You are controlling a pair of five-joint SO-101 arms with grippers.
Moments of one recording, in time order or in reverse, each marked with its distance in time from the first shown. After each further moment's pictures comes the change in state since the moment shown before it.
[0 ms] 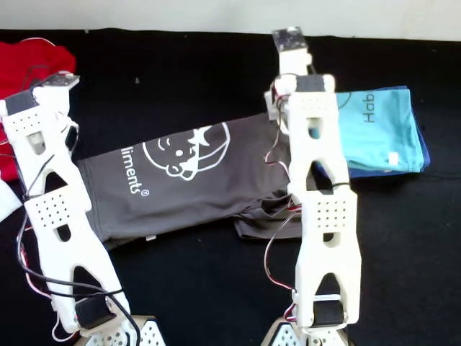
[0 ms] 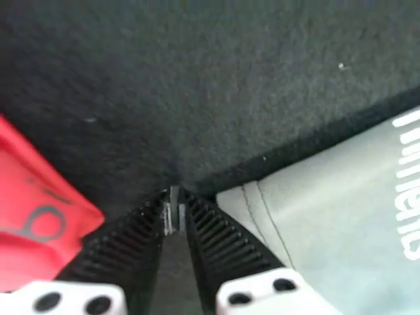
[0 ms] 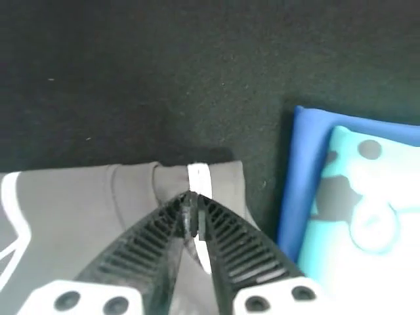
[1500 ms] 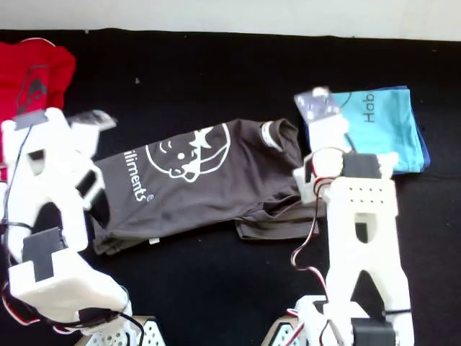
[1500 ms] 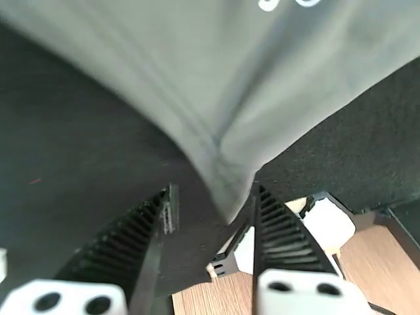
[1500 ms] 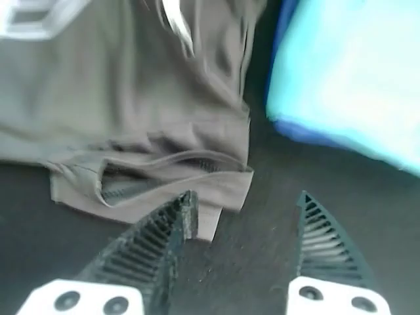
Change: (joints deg) left arm 3.3 -63.2 83.5 -1.1 -7.0; right arm 3.3 -81.2 84.0 -0.7 11.6
